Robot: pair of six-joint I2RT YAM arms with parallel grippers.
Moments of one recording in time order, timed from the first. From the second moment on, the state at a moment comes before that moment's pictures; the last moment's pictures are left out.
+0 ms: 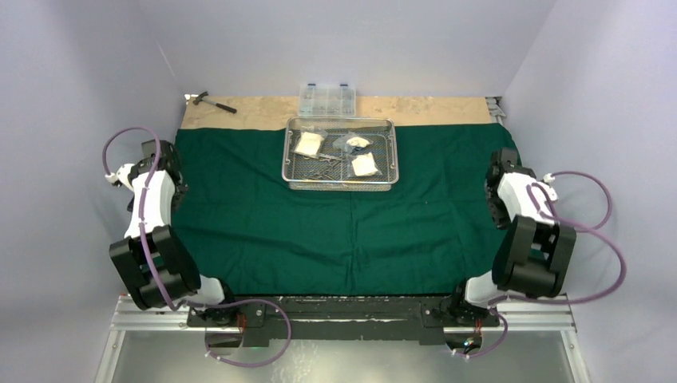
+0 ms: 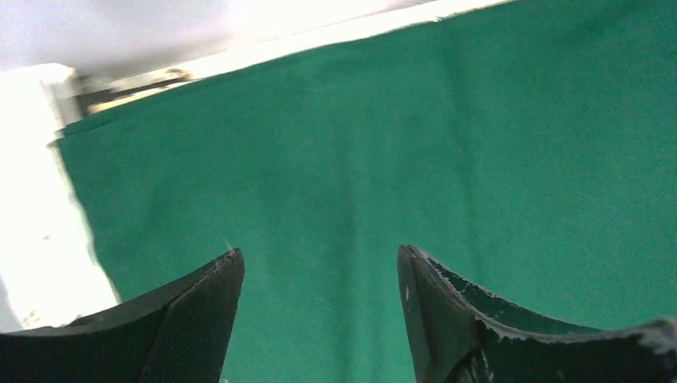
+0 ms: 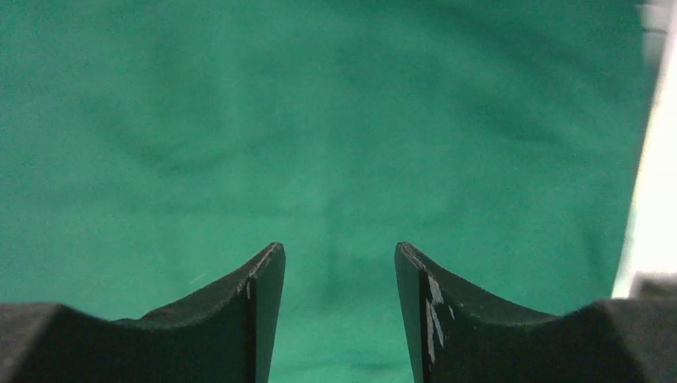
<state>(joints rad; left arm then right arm) 0.40 1.45 1.10 -0.96 -0.61 -0.93 -0.27 1.53 1.00 -0.97 0.71 1.27</state>
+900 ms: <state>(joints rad) 0.13 2.17 1.64 -0.32 0.10 -0.55 -0.07 2.07 1.52 -0.28 -0.13 0.53</state>
